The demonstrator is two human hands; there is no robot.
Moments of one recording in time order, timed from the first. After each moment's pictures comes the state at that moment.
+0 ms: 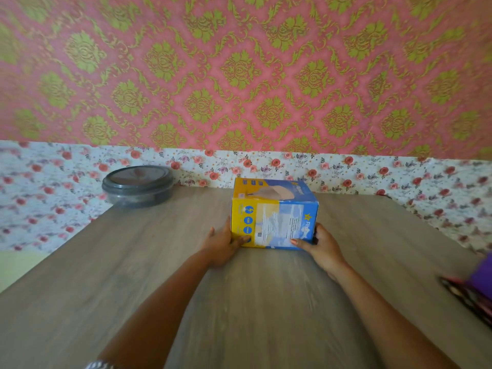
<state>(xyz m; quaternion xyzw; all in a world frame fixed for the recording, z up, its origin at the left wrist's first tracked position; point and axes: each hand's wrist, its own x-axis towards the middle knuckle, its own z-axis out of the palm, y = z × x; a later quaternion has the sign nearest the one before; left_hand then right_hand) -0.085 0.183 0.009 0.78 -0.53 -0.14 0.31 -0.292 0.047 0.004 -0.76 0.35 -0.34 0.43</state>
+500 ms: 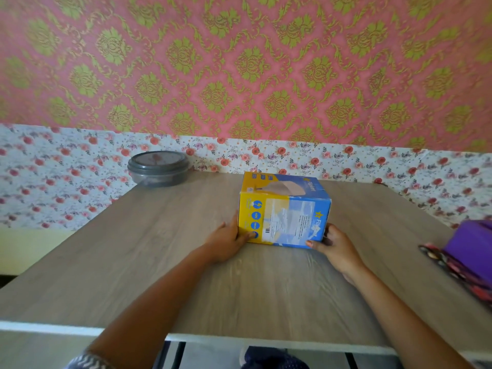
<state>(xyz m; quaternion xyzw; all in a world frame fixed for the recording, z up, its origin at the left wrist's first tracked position) -0.126 0.261 0.007 0.74 -0.56 -0.15 0.35 -0.349 0.118 0.001 -0.74 0.34 -0.35 0.46</state>
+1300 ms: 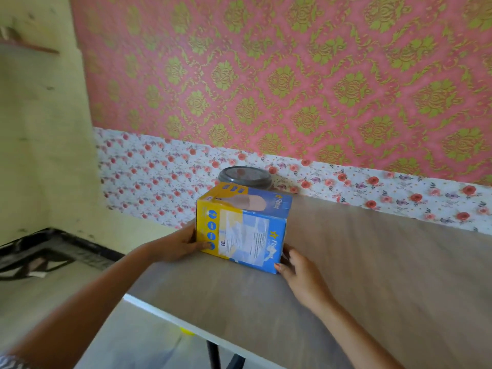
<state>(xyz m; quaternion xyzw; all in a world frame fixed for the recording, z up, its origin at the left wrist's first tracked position) 0.025 0.469 0.035 0.76 -0.46 -0.22 0.41 -0.169 0.260 0.000 -0.87 0.17 -0.23 0.41</state>
